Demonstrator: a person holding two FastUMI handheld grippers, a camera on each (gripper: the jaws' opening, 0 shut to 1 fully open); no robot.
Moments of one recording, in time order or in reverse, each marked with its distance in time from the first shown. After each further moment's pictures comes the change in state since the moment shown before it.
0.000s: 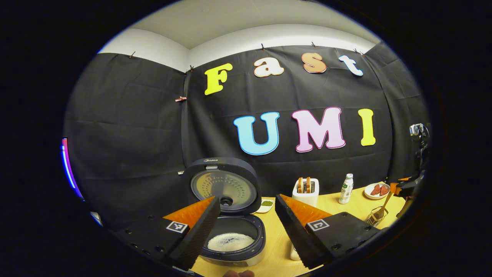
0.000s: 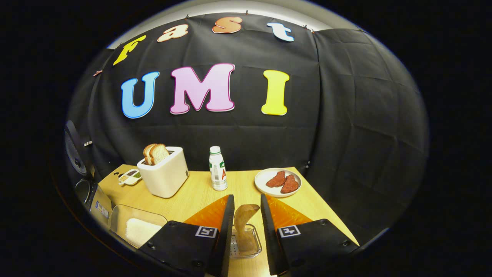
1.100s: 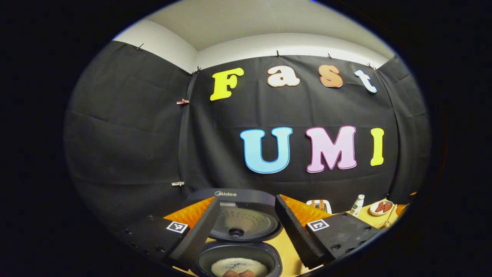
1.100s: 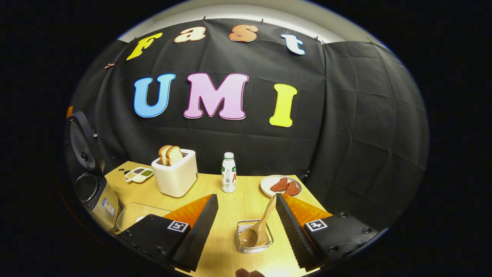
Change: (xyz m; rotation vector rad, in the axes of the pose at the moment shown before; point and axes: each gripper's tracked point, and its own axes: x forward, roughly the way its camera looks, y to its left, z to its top) left arm 0.115 0.070 0.055 -0.069 -0.119 -0.025; right arm -0.053 0.048 0.009 -0.067 -0.033 0.012
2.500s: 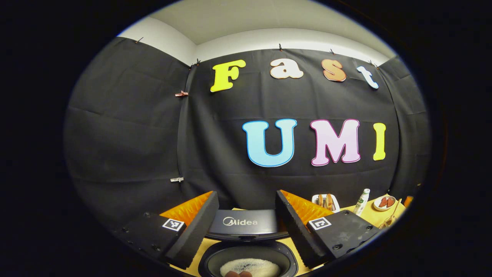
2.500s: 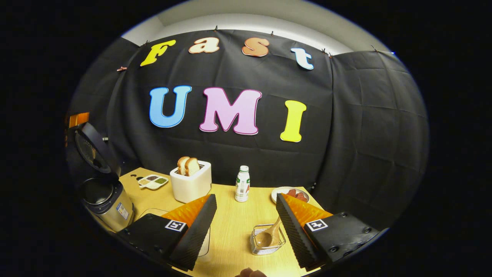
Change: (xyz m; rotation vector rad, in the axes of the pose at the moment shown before) left arm 0.006 0.026 -0.039 -0.006 0.075 -0.022; right arm -0.039 0.037 0.028 -0.010 -0.116 0.067
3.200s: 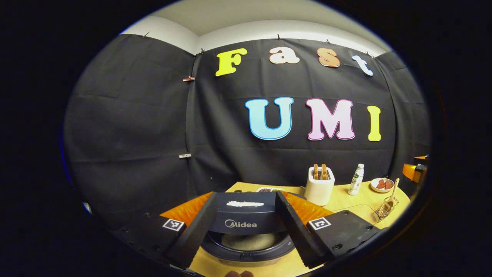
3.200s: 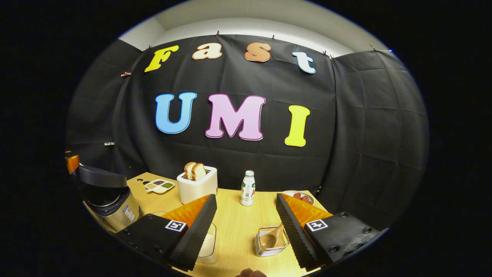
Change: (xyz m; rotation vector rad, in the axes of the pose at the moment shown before) left arm -0.094 -0.005 -0.096 -0.015 0.137 0.031; right arm -0.006 0.007 0.003 -0.001 -0.026 0.043
